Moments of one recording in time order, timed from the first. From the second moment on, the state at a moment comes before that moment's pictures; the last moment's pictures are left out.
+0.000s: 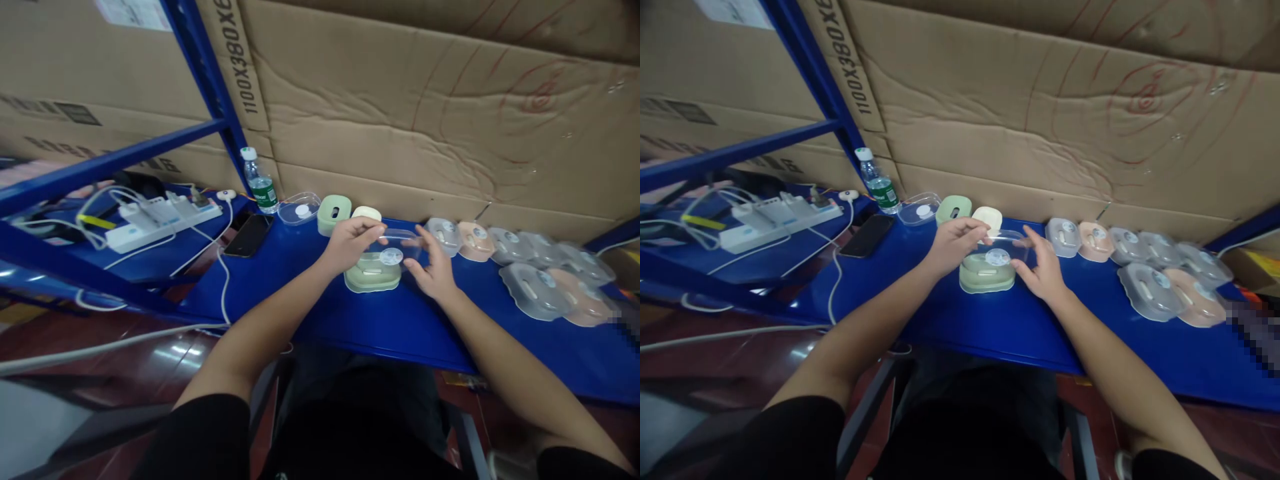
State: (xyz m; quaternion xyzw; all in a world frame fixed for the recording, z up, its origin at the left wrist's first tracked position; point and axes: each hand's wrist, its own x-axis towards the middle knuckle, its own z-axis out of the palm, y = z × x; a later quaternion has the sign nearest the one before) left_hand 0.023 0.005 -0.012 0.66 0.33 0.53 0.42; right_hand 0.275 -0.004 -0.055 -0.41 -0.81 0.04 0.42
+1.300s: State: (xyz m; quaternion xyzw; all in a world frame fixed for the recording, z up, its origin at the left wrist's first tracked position) left_hand 0.002 0.027 -0.029 0.84 0.50 0.10 0.17; right_hand 0.269 0.006 -0.067 -0.33 -0.90 0.08 0.29
